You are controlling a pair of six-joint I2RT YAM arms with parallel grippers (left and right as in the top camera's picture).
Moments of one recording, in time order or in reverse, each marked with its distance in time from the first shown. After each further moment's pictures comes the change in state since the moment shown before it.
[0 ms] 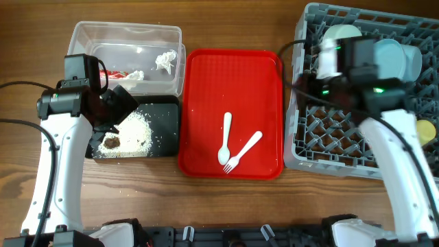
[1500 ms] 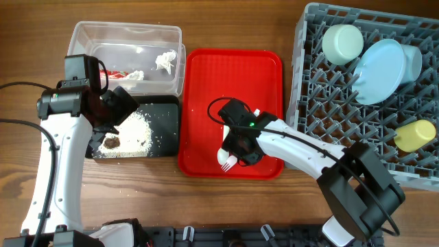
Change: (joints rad) left arm 0.000 0.000 0.000 -0.012 0.000 0.000; right arm 0.537 0.373 -0.320 0.350 0.049 1.093
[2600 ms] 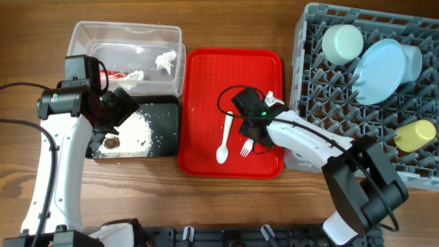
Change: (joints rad) left arm 0.000 0.000 0.000 -0.011 0.000 0.000; right arm -0.121 0.010 0.011 0.034 0.286 -0.249
